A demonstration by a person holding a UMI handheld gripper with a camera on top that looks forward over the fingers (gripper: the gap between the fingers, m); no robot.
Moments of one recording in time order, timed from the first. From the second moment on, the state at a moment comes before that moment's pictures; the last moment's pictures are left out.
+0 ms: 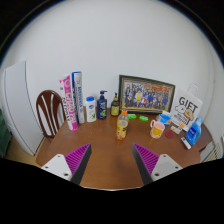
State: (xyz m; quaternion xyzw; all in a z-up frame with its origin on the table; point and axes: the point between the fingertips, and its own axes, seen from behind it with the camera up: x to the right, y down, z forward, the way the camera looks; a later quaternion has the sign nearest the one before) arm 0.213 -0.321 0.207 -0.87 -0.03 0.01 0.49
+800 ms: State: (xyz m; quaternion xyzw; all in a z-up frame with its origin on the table) arm 0.256 -0.145 0.087 -0.87 -0.03 0.00 0.49
